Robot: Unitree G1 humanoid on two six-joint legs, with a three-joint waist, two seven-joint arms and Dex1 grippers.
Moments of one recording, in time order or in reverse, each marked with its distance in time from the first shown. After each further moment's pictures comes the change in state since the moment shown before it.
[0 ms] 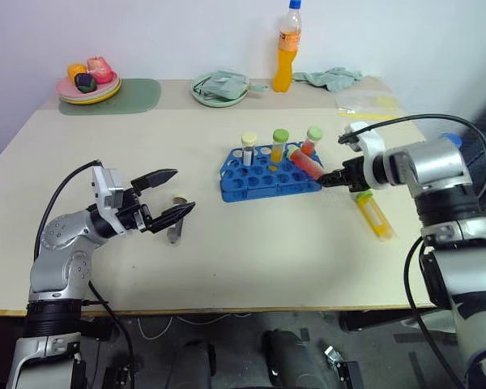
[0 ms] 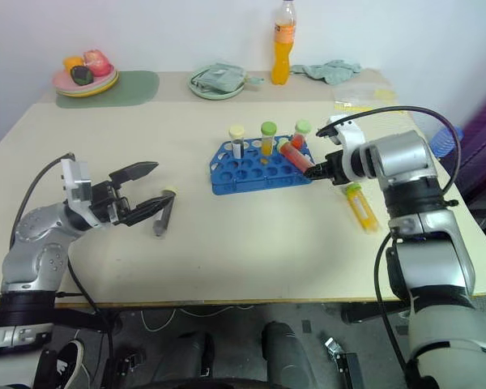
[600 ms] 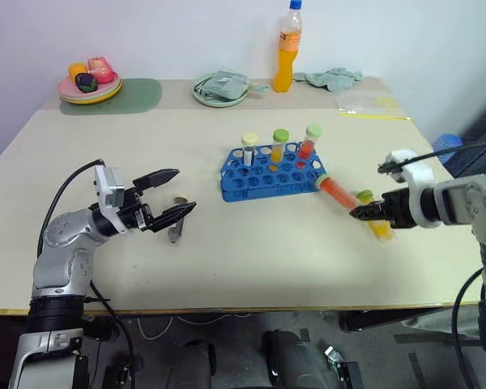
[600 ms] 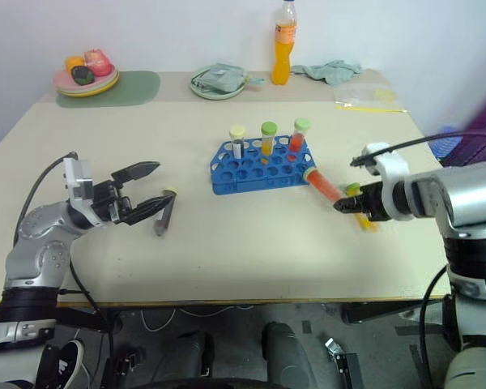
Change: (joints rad) left arm -0.023 -0.006 -0.006 0.046 0.000 -0.009 -0.040; right arm 0.355 -0.237 -0.183 -0.574 0.277 0.377 -0.099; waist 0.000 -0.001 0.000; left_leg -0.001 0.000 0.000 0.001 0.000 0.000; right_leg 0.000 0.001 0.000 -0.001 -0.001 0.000
